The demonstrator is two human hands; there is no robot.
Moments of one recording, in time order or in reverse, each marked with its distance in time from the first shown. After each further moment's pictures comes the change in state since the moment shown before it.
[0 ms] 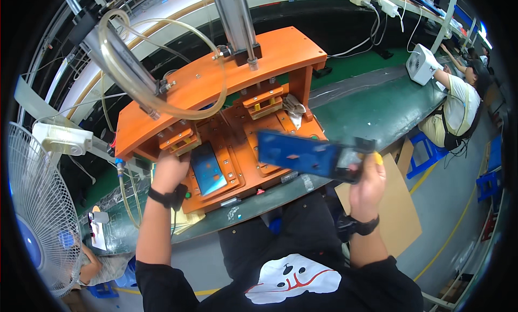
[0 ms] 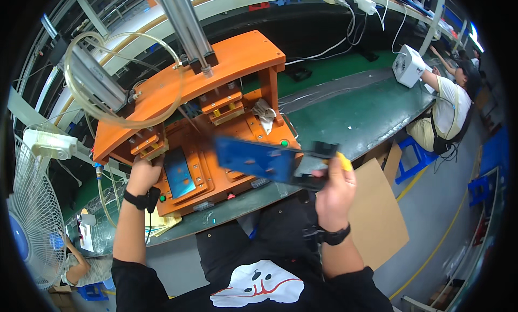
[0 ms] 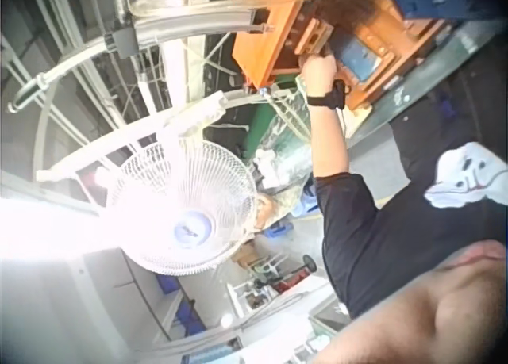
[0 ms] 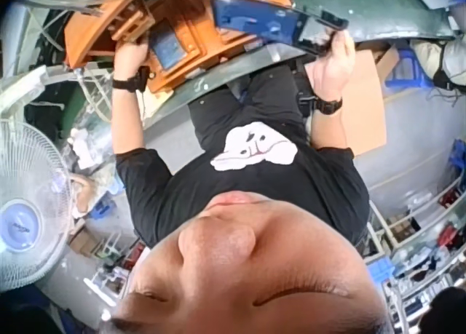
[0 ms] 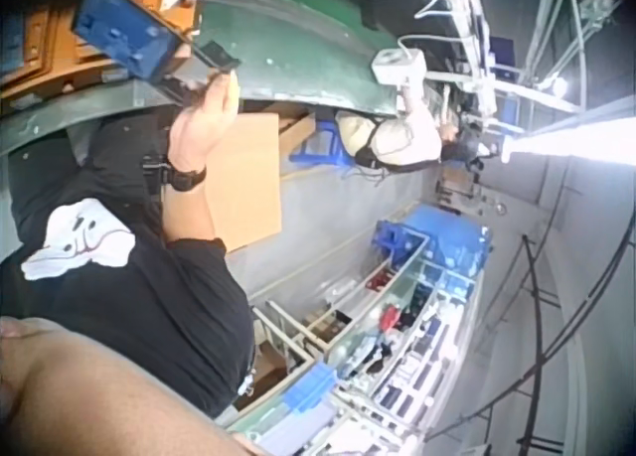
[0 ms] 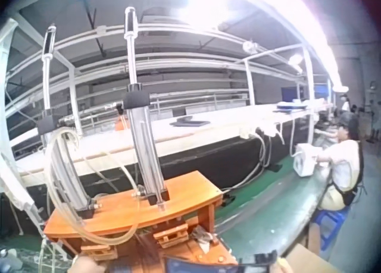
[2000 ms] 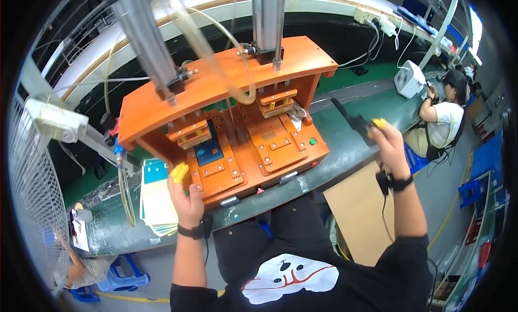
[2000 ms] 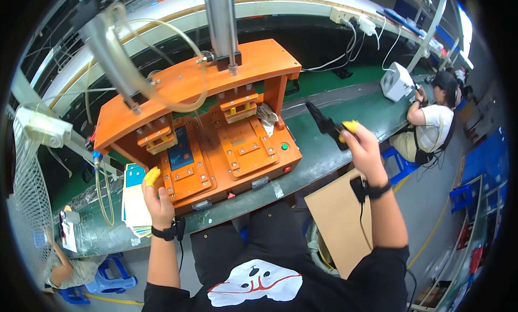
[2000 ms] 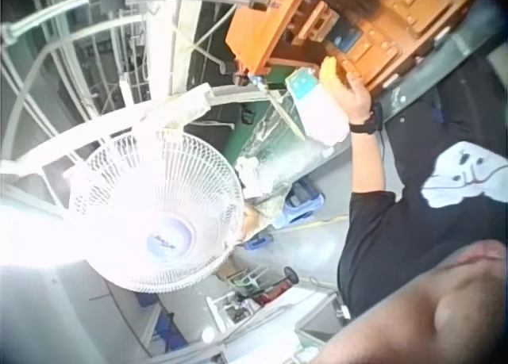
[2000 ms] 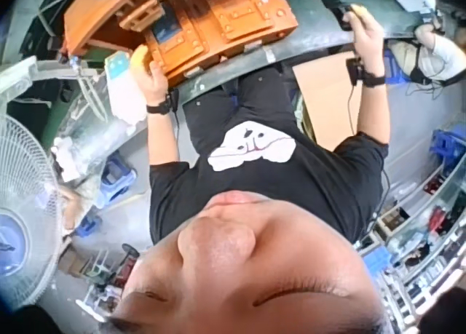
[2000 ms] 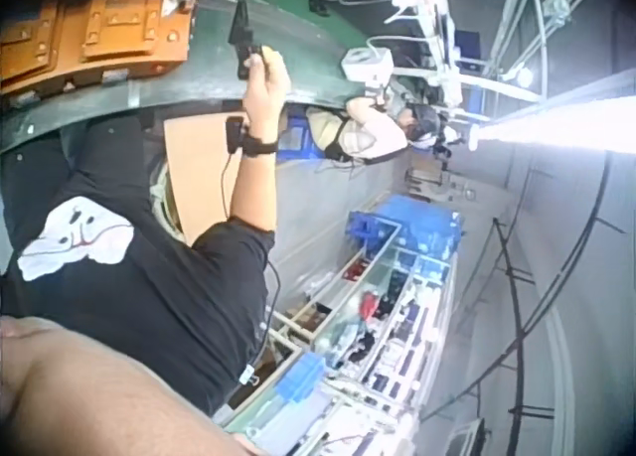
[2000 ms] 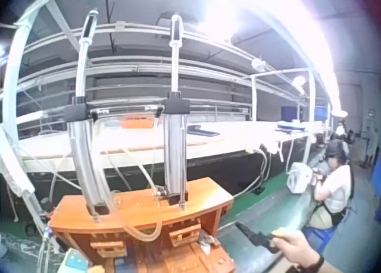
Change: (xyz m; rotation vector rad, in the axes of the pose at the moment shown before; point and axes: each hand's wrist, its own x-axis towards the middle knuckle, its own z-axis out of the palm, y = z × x) left_hand -0.103 0.019 0.053 -0.460 0.525 0.037; right_hand 0.100 -0.077 -0.001 -1.150 -0.611 -0.309
